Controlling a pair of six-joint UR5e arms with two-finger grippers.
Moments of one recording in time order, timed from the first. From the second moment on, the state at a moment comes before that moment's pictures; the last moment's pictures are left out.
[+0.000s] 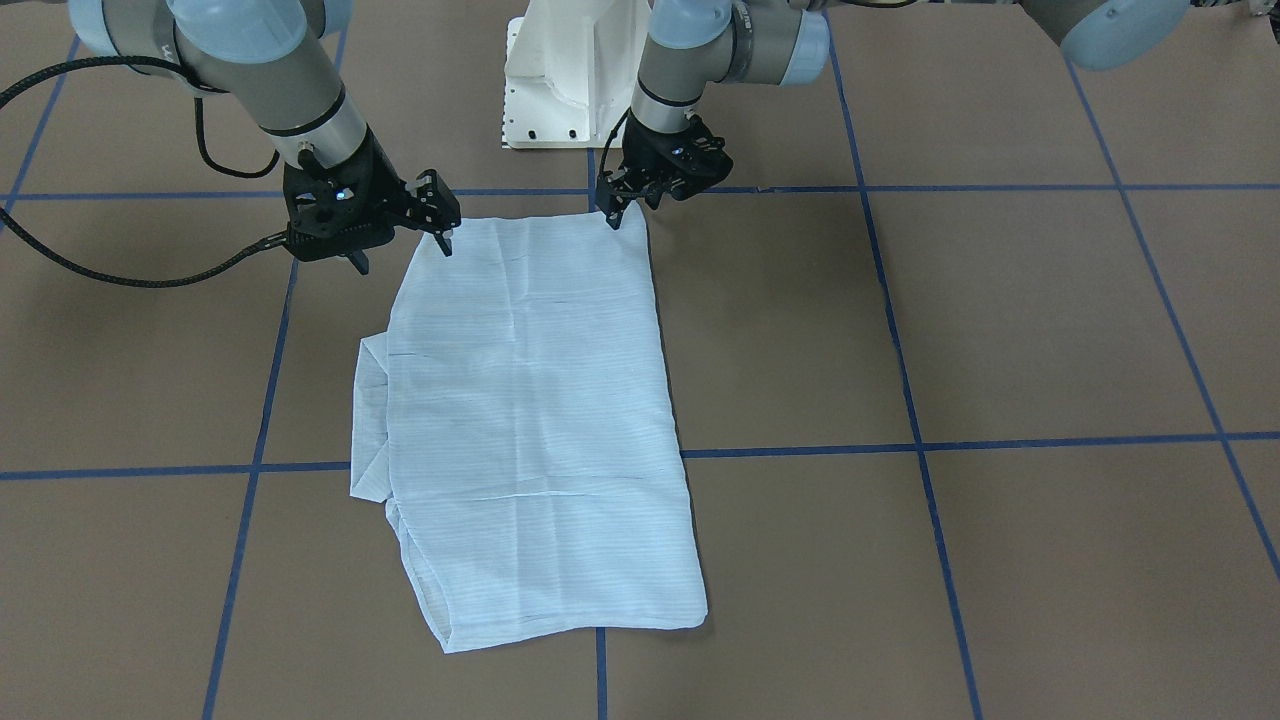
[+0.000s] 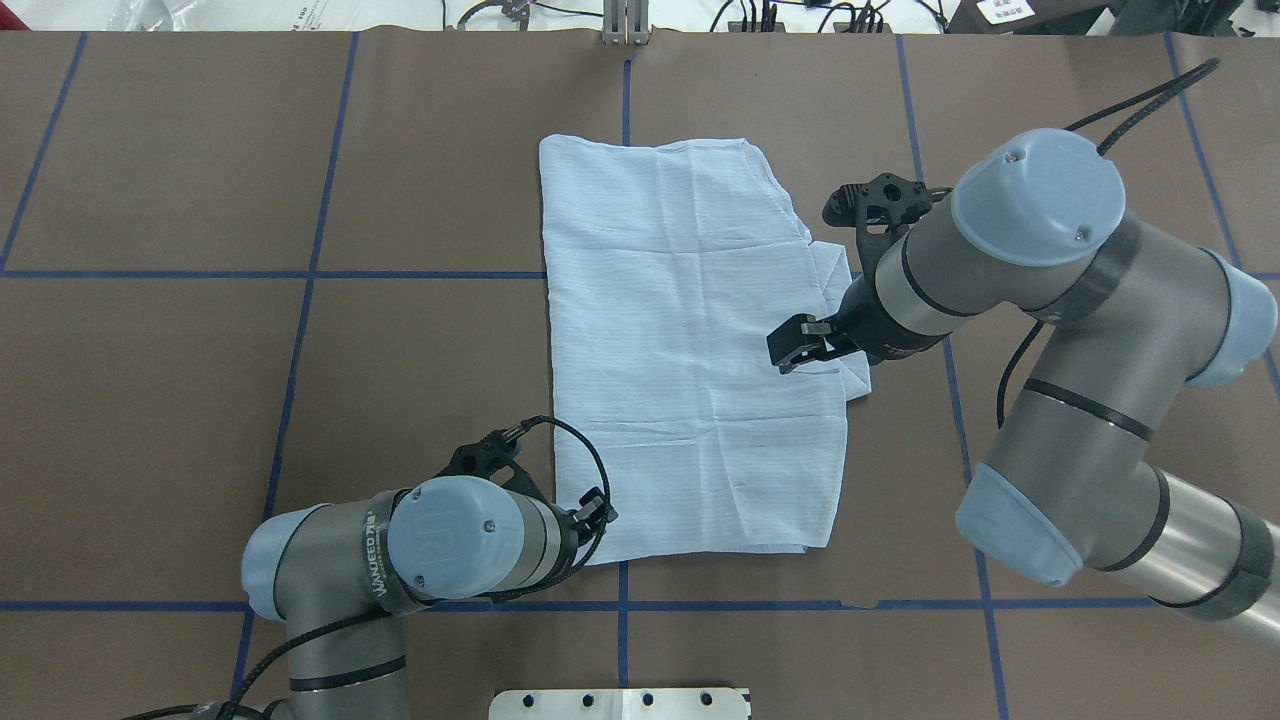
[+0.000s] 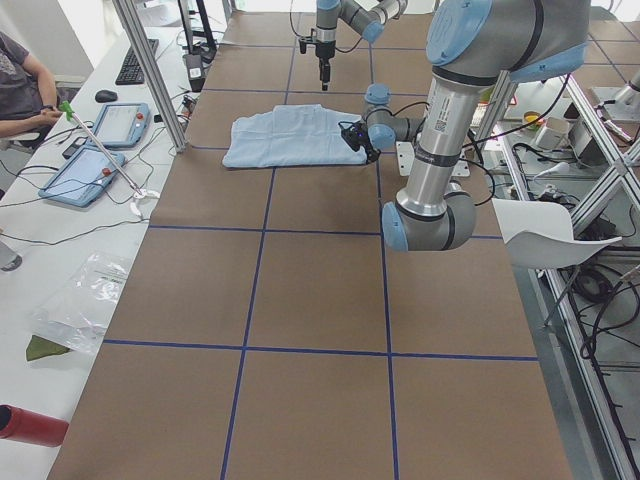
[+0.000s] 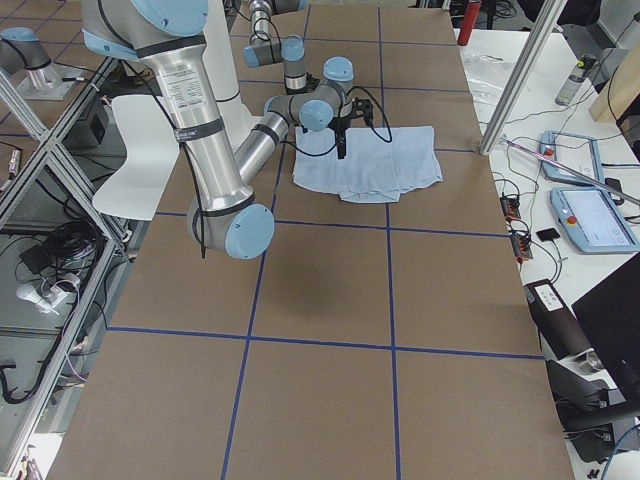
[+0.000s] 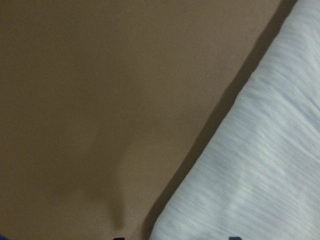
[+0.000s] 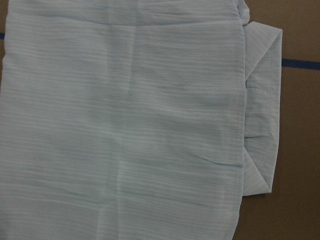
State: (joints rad) left arm -0.23 -2.11 -1.79 -1.79 -1.67 -2.07; right arm 0.67 -1.17 1.99 -1.56 2.03 1.00
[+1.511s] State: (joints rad) left arm -0.22 -2.11 -1.78 -1.79 -1.67 -2.07; right arm 0.67 -1.18 1.99 -1.56 2.03 1.00
